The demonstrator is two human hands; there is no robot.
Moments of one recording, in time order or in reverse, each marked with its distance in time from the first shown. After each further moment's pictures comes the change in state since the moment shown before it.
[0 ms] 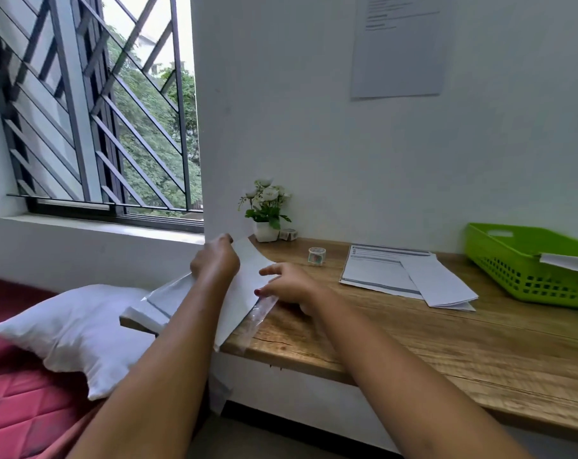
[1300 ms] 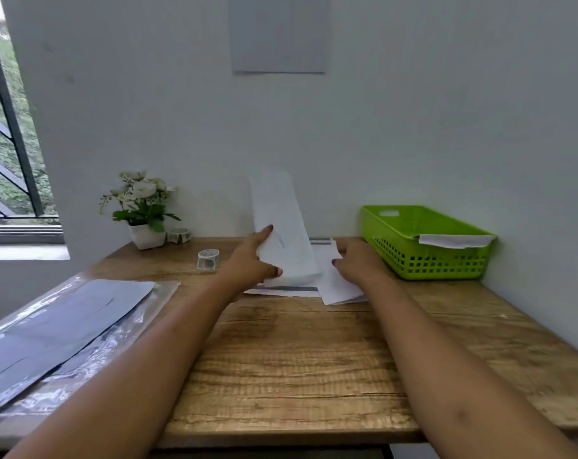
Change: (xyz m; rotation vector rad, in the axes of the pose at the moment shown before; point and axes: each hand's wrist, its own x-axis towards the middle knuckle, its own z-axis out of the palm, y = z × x) left_hand -0.058 0.183 0.096 -0.793 -0.628 0.497; right_hand -0.025 0.161 -0.234 -0.529 0.701 0.323
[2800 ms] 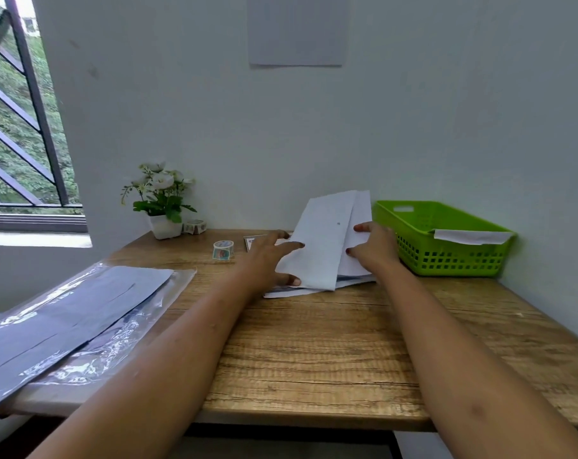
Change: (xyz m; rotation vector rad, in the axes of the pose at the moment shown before) left_hand 0.003 -0.018 -0.001 0.815 -0.101 0.254; right_hand -0.008 -0.008 -0.011 0.403 0.162 0.078
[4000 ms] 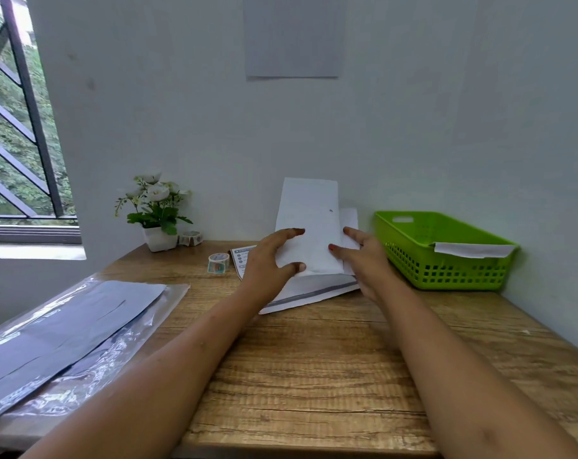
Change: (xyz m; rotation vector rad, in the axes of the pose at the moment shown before) left_hand 0.000 0.025 0.000 -0.576 0.438 0.017; right_hand 0.001 -0.004 0.012 0.655 -0.165 0.035
